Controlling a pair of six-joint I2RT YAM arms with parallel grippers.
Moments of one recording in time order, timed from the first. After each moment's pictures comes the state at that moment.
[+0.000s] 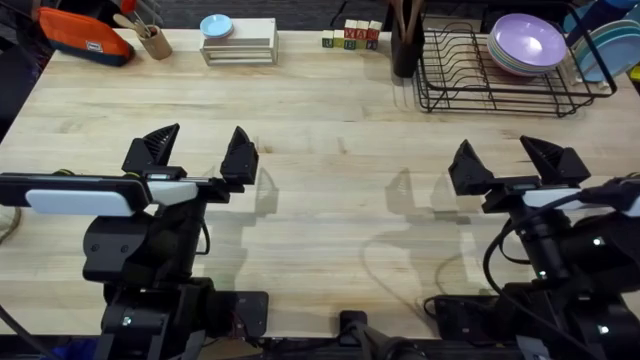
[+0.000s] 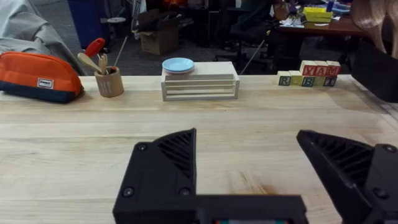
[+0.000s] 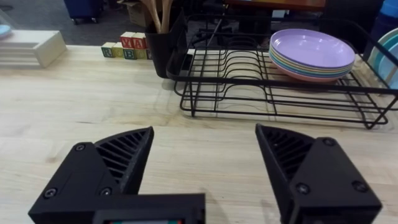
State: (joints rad) left arm -0.01 0.00 0.01 -0.02 0.01 -0.02; right arm 0.00 0.00 0.01 -0.10 -0.04 -0.01
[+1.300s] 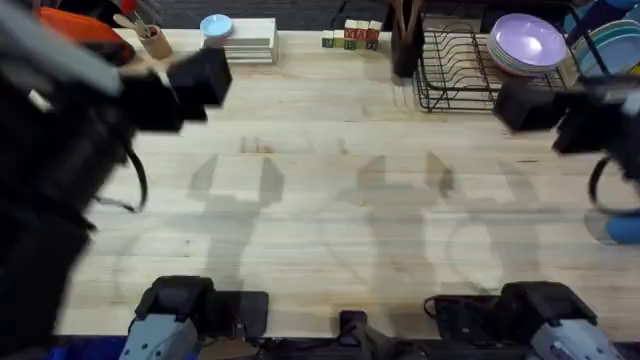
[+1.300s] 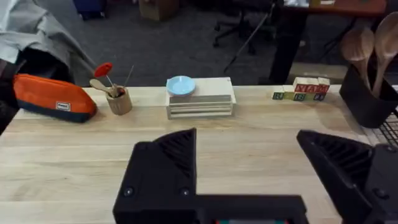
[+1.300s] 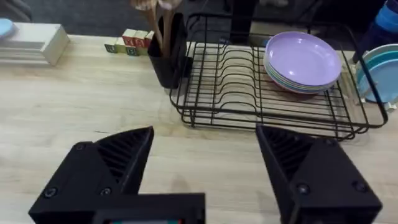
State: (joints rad) left arm -0.01 0.57 0.75 -0.38 0.01 -0.01; right arm 0.00 0.60 0.75 -0.49 -0.03 -0.02
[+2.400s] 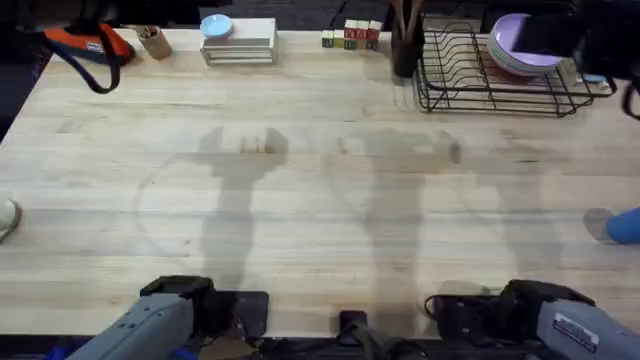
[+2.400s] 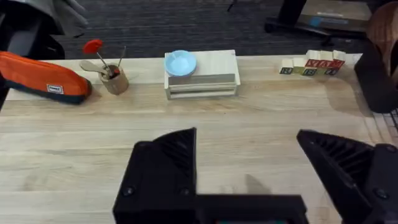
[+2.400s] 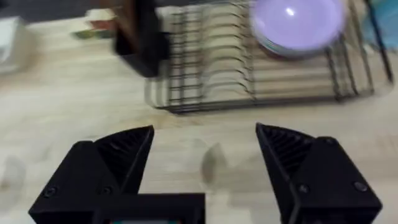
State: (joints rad) left arm -0.01 1.09 1.30 -0.70 0.01 0.00; right arm -0.14 1.08 1.16 -0.72 -0.10 0.06
